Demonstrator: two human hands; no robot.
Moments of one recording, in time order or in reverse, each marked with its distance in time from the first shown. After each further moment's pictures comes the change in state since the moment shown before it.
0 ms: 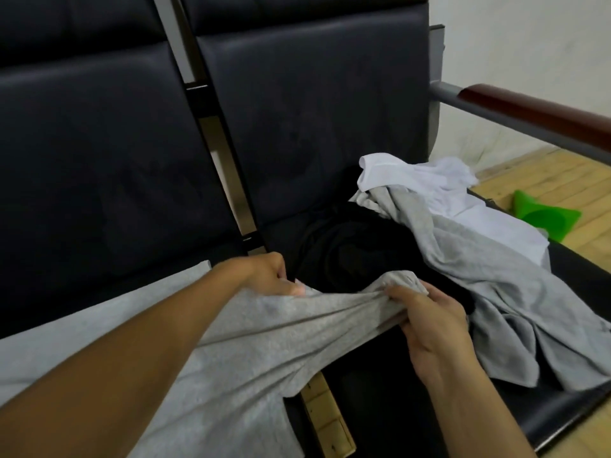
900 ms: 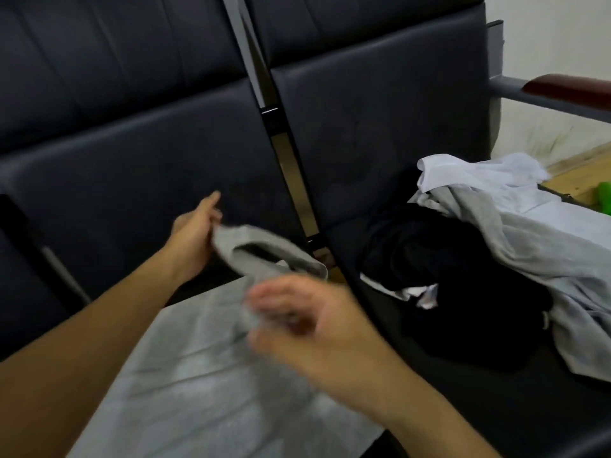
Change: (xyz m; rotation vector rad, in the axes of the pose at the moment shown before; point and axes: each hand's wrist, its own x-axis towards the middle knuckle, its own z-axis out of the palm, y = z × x) left_hand -0.123 -0.119 -0.067 -1.268 0.838 -0.107; right_hand -0.154 0.004 0.102 -0.446 -1.053 -0.326
